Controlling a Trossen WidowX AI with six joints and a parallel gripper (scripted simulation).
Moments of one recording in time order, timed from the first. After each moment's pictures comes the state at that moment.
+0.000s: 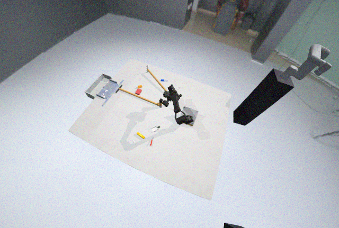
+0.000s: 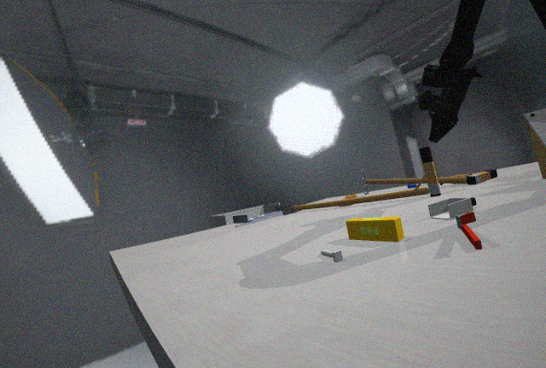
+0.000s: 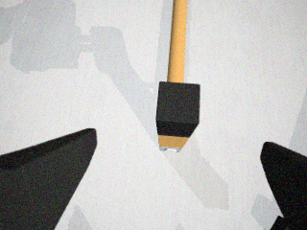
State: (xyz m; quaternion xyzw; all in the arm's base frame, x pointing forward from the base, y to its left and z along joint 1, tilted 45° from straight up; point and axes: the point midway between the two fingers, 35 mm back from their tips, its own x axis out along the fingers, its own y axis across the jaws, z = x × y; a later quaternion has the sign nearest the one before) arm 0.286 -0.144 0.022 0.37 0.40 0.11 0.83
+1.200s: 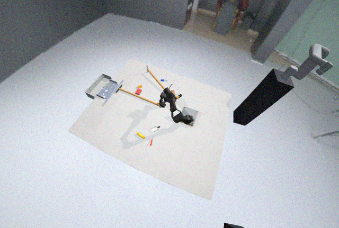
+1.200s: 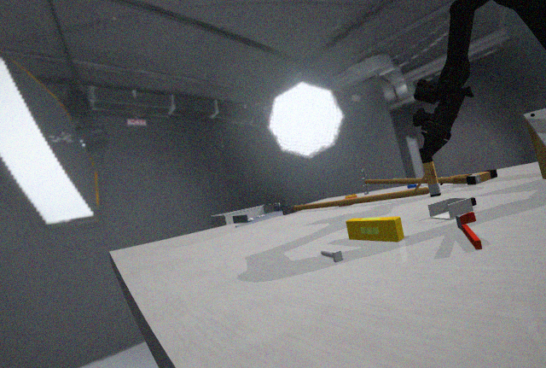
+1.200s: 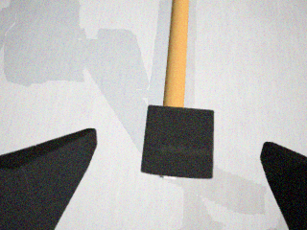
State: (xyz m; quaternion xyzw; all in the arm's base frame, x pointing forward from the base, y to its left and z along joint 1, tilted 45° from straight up) arm 0.321 -0.119 -0.009 0.36 0.39 0.11 0.84
